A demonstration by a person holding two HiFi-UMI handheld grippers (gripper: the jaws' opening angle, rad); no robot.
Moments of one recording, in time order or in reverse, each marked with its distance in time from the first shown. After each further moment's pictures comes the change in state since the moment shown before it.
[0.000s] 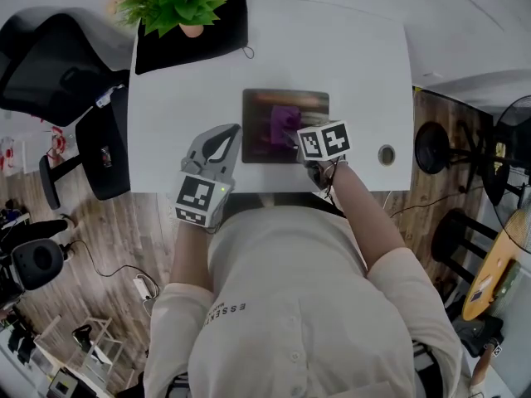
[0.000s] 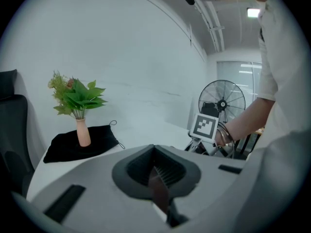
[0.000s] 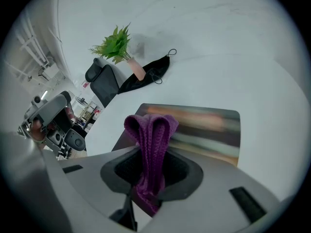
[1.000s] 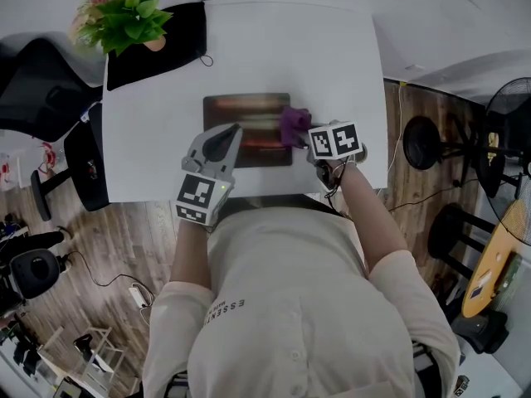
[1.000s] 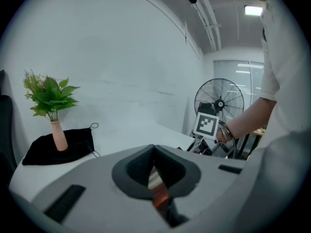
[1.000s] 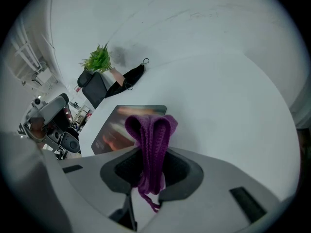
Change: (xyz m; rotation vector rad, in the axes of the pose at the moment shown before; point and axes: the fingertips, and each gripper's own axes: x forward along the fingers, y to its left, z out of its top) left arm 0.069 -0.072 0.024 0.016 -0.012 -0.030; right arm -0.074 -0.109 -0.033 0.060 -0.017 -0.063
